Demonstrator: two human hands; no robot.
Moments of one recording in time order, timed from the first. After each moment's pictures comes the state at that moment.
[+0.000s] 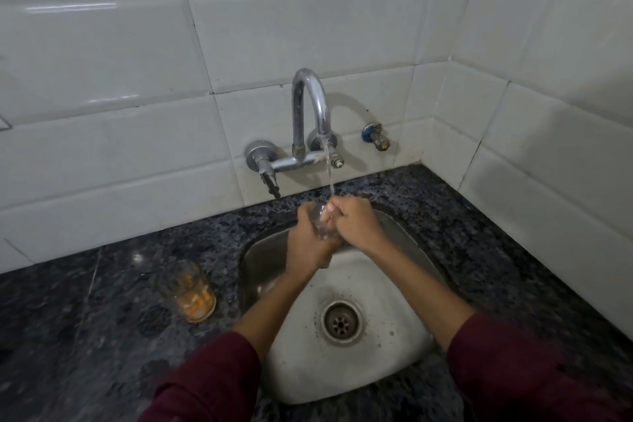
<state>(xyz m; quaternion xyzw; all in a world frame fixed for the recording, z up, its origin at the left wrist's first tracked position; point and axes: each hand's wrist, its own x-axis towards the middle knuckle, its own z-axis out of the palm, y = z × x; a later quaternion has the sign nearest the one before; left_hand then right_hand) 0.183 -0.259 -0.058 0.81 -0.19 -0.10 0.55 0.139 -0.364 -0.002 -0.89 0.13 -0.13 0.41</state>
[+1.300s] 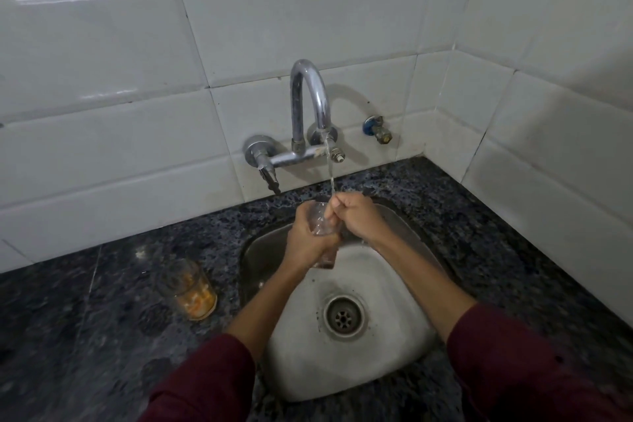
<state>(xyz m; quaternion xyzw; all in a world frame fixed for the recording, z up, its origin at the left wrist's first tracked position) 0.187 -0.256 -0.058 0.76 -0.18 -0.18 0.60 0.149 -0.376 -0.019 -0.82 0.13 -0.09 0.55</state>
